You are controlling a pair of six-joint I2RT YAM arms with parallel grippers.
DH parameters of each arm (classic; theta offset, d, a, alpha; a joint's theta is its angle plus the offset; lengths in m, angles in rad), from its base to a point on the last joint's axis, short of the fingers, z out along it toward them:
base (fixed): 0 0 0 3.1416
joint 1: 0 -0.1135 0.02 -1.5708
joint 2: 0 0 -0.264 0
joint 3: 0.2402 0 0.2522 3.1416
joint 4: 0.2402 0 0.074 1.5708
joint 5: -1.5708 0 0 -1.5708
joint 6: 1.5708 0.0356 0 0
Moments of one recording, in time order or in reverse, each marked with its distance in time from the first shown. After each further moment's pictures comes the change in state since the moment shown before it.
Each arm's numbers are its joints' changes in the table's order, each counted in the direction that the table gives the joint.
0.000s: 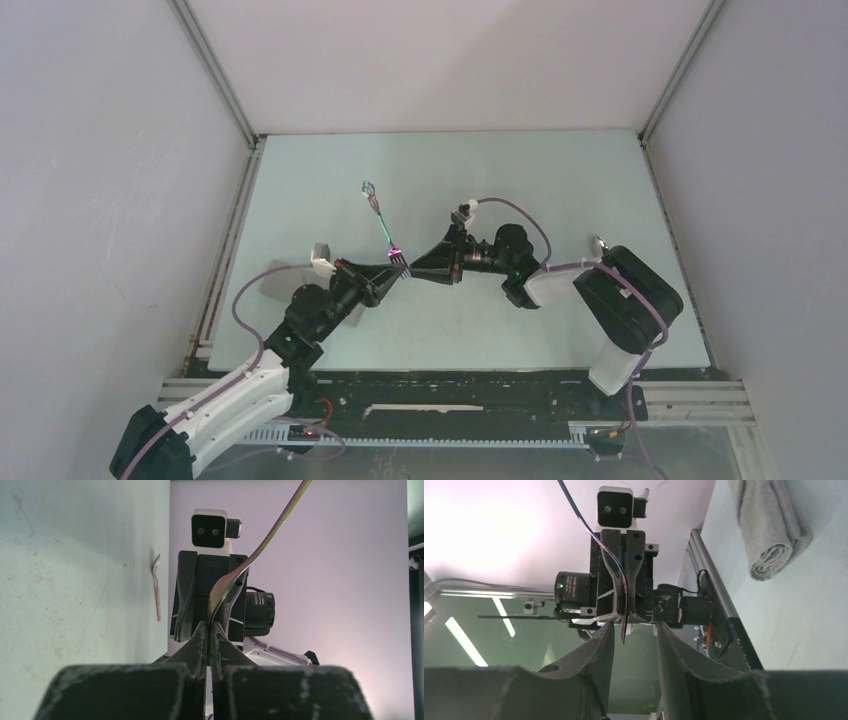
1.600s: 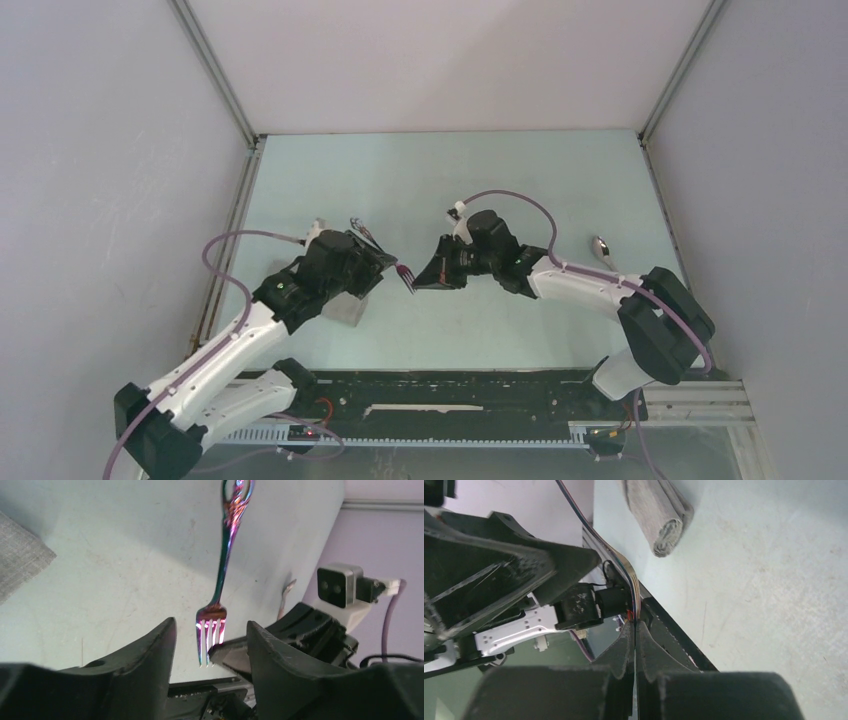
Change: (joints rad) left arm -0.002 -0.224 0.599 1.017 0.164 0.201; right arm -0.090 0.182 0.216 0.931 -0.234 -0.455
